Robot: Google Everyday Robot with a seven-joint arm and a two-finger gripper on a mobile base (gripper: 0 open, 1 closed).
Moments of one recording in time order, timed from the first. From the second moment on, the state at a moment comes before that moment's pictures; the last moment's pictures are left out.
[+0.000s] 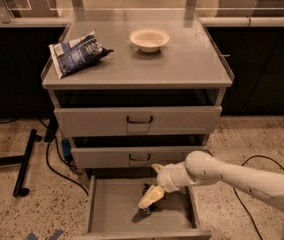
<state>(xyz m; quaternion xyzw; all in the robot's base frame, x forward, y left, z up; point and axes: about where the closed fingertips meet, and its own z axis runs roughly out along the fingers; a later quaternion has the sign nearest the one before) 0.532 -0.028 0.424 -0.51 0.76 0.28 0.28</state>
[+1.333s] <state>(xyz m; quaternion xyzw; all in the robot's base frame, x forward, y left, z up) 0.577 0.001 0.273 -0.54 0.74 0.30 0.29</state>
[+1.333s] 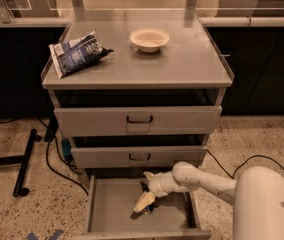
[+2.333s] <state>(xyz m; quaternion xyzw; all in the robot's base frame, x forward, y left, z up) 0.600 -0.012 0.192 -0.55 0.71 0.34 0.29</state>
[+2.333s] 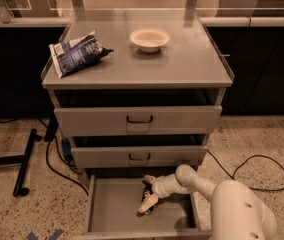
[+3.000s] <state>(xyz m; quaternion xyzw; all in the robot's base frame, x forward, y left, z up) 0.609 -0.022 0.159 -0.55 0.71 0.32 0.30</state>
